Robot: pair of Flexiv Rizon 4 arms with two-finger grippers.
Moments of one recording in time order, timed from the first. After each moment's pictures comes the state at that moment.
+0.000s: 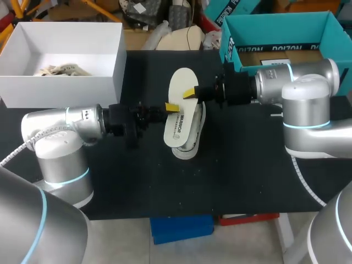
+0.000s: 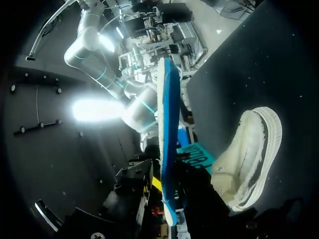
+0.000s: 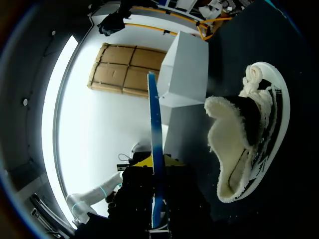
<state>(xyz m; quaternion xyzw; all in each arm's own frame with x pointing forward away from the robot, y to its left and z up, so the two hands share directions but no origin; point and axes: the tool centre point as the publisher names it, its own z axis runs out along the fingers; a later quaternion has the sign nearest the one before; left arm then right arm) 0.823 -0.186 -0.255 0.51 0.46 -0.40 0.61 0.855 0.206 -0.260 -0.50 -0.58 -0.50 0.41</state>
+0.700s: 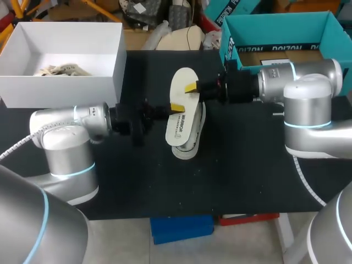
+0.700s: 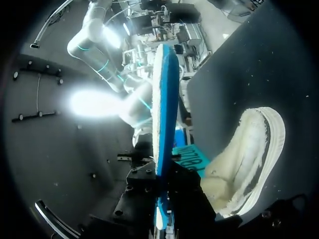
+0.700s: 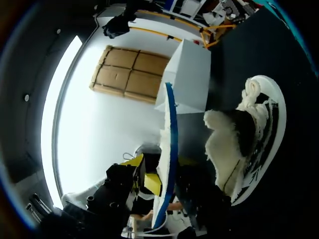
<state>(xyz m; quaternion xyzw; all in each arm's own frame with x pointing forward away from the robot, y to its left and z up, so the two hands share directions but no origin) 0.838 -0.196 -0.269 0.49 0.49 -0.43 0.58 0.865 0.197 -0.256 -0.49 -0.58 -0.52 0.38</state>
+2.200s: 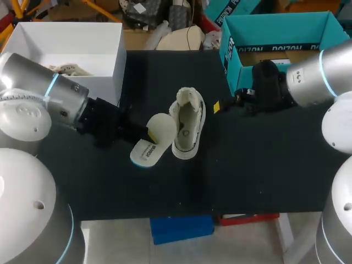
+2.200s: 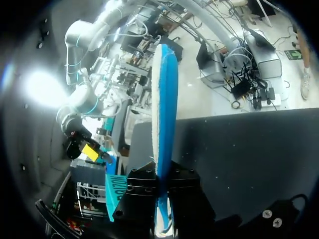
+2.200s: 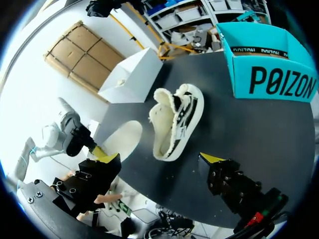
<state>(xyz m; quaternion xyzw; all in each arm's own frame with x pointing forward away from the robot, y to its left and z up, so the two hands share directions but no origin) 0.740 -0.124 -0.287 0.58 0.65 -0.42 0.26 0.783 0.096 -0.248 -0.58 -0.72 -0.37 0.09</state>
